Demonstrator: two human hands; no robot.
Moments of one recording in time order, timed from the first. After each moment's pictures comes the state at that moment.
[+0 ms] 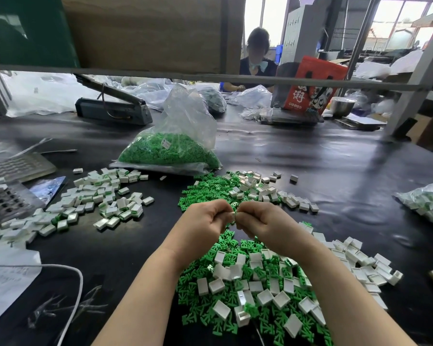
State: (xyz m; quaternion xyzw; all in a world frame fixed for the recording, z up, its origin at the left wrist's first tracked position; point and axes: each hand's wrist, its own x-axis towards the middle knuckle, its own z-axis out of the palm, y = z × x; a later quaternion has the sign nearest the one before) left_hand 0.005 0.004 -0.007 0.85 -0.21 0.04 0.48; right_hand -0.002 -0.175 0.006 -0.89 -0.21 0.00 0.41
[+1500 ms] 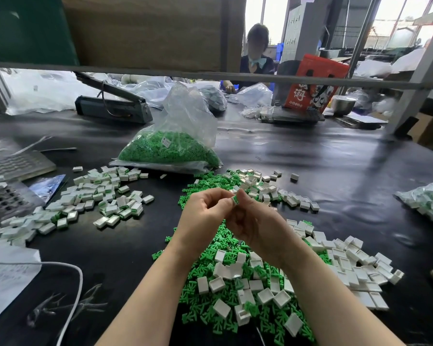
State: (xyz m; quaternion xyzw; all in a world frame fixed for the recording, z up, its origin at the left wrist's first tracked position) left_hand -0.003 -0.013 0.007 0.70 -0.16 0.05 0.70; right_hand -0.002 -0.151 -0.005 -0.56 -0.14 0.16 0.80
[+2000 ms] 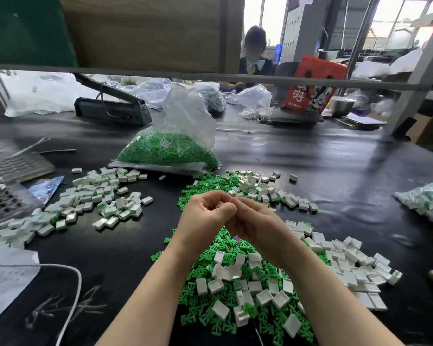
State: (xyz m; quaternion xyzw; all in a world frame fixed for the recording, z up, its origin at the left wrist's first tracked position) left_hand -0.002 -0.015 0.008 0.70 -0.17 0.03 0.69; right_hand -0.002 -0.156 -0.008 -0.65 -0.17 0.10 0.73
